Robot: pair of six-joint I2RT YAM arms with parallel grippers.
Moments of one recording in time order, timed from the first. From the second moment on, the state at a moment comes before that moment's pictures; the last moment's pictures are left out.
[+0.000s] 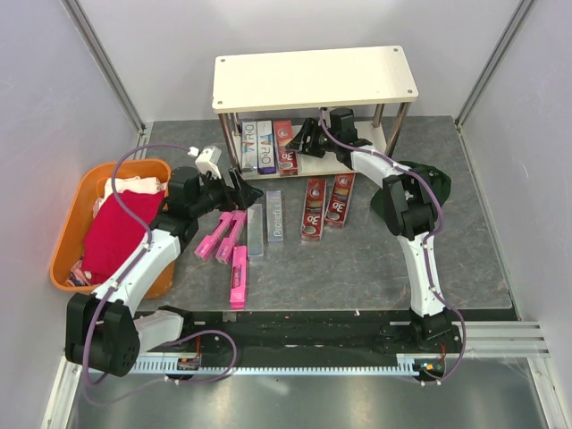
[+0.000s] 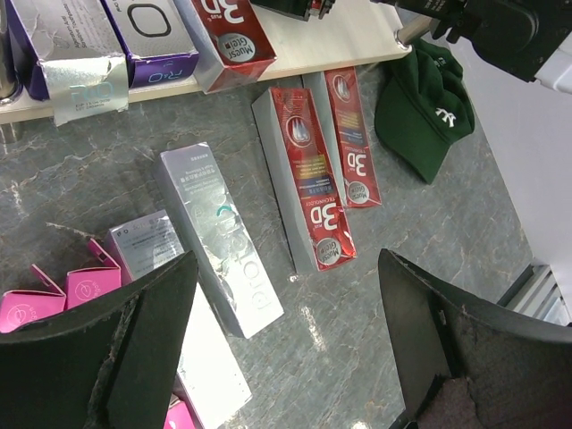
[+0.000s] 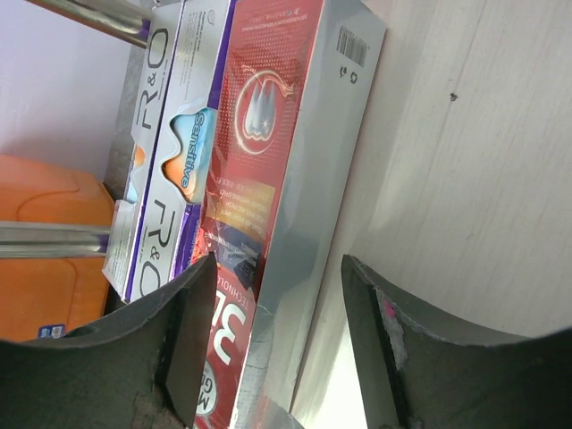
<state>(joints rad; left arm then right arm) -0.24 1.16 0.76 0.04 0.42 -0.45 0.35 2.38 1.91 0.01 -0.49 0.60</state>
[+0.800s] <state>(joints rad) -0.26 1.19 0.76 0.05 0.45 -0.45 0.37 2.24 1.71 0.10 -0.36 0.64</state>
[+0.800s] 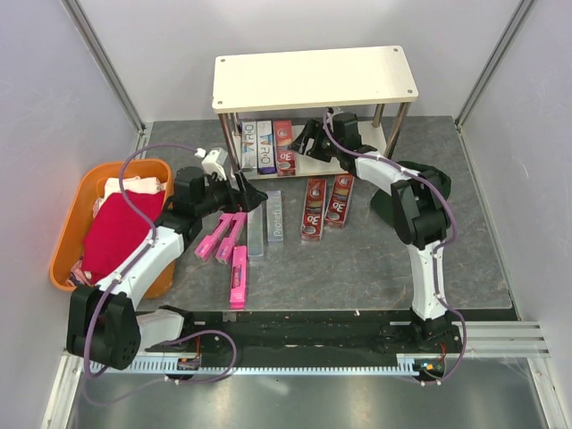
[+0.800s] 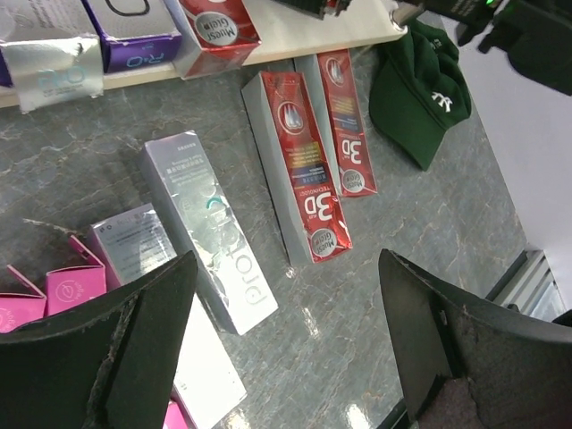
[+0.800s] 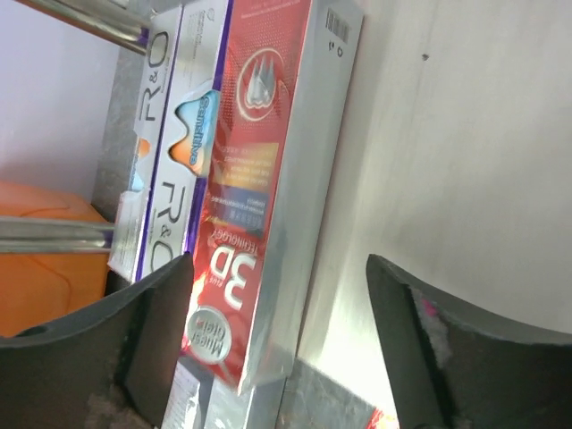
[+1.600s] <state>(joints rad) -0.65 1.61 0.99 0.01 0.25 -0.43 0.37 1.43 1.00 0.06 -0.16 0.55</state>
